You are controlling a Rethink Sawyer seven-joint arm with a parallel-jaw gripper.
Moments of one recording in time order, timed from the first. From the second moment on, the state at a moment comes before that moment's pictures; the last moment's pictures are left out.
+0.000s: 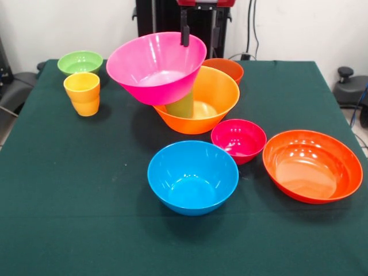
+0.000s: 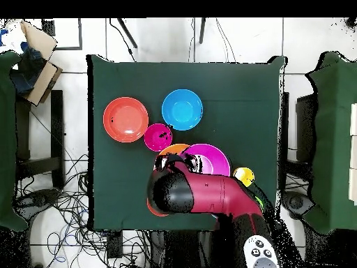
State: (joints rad) arm -0.40 -1.00 0.18 2.05 -0.20 0.30 1.69
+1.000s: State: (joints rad) arm -0.29 -0.87 0.11 1.94 -0.20 0.29 1.69
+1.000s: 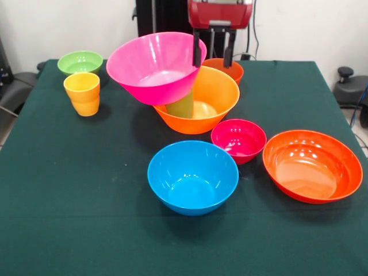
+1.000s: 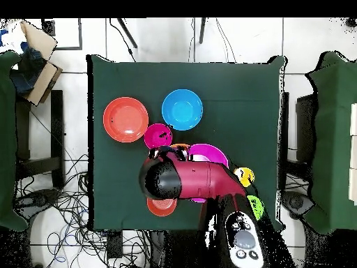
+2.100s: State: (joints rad) arm -0.32 -0.80 0.09 1.95 -0.20 0.21 1.69
